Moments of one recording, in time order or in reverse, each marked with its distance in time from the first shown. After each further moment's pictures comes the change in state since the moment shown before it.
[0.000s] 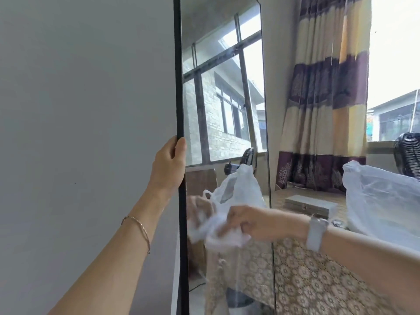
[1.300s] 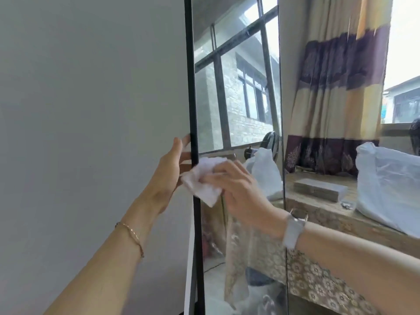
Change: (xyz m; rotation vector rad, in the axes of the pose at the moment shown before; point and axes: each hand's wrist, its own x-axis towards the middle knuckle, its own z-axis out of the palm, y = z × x) left_hand -0.027 -0.023 -0.031 -0.302 -0.365 -0.259; right_hand 0.034 -0.049 0.026 -0.051 0.746 -0.155
